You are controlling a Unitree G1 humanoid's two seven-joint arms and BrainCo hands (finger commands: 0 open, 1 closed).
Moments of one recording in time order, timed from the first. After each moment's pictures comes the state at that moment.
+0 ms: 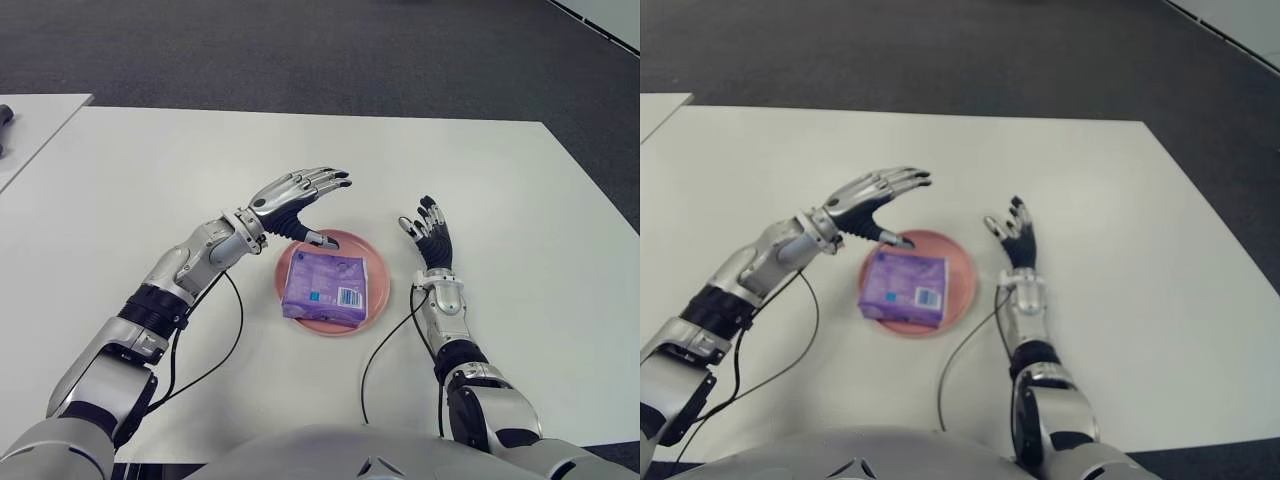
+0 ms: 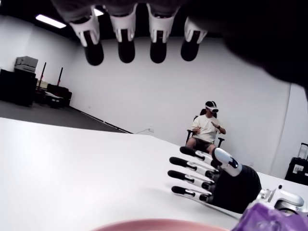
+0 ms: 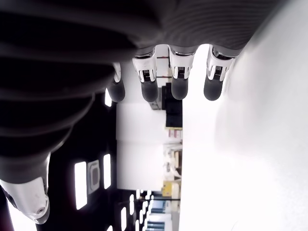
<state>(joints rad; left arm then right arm) -0.45 0.47 -0.36 0.31 0.64 -0.57 0.00 -0.35 -0.09 -0.14 0.95 0.03 -0.63 -0.04</state>
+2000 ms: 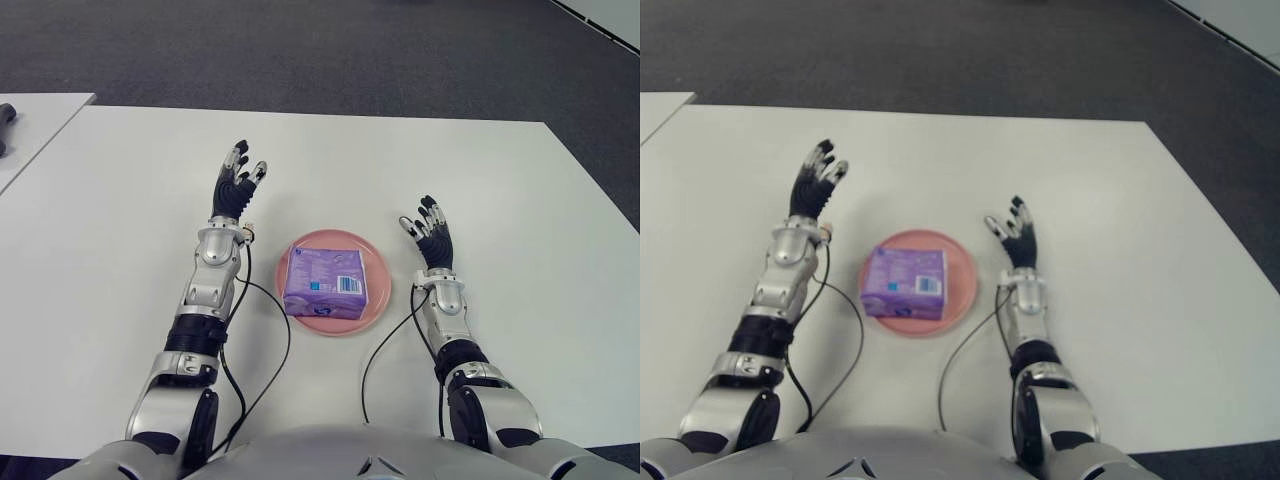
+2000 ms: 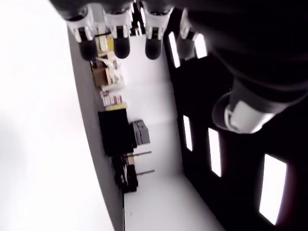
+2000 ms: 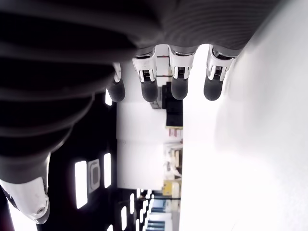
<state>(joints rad) -0.32 0.08 0.07 0.32 0.04 -0.11 0.12 -0.35 -0.10 -0.14 0.96 0.03 -0.63 -0.04</state>
